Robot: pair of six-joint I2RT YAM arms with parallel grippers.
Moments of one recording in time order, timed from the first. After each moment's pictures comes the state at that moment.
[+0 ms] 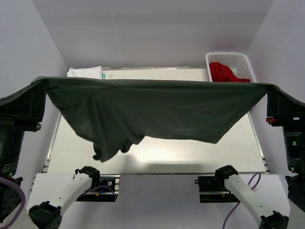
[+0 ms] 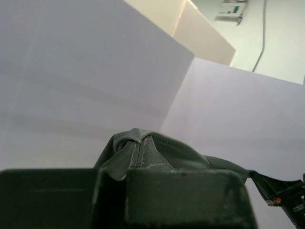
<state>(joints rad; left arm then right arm) -0.35 0.76 1.90 -0.52 -0.01 -0.54 0.39 0.58 1.56 -0.49 0.23 0.41</state>
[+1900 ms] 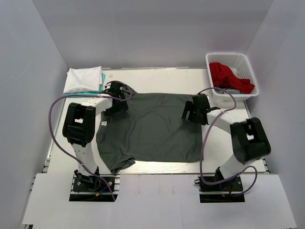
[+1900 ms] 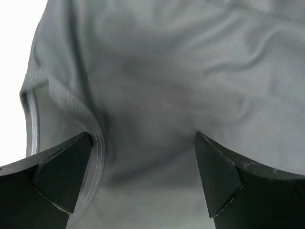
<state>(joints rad) -0.26 1.89 1.22 -0.44 -0.30 -0.50 0.35 1.55 0.83 -0.20 0.09 0.52</state>
